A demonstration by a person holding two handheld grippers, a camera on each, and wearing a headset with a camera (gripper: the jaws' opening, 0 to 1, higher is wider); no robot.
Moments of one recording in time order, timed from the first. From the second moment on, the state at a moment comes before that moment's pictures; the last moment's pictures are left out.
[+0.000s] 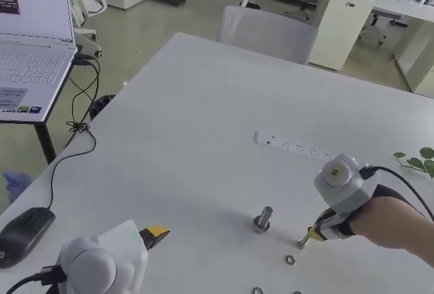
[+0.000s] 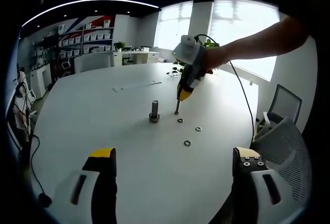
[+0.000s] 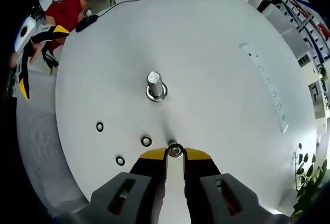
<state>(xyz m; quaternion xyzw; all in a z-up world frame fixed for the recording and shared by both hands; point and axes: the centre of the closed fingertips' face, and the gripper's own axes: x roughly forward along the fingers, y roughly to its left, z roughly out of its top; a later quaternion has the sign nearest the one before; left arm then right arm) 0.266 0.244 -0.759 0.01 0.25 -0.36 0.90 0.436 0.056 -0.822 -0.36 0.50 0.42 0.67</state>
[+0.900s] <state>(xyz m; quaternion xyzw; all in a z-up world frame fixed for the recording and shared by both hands) 0.268 0.242 -0.763 0.00 0.25 -0.36 0.90 0.432 0.055 -0.846 -0.36 0.51 0.42 0.66</state>
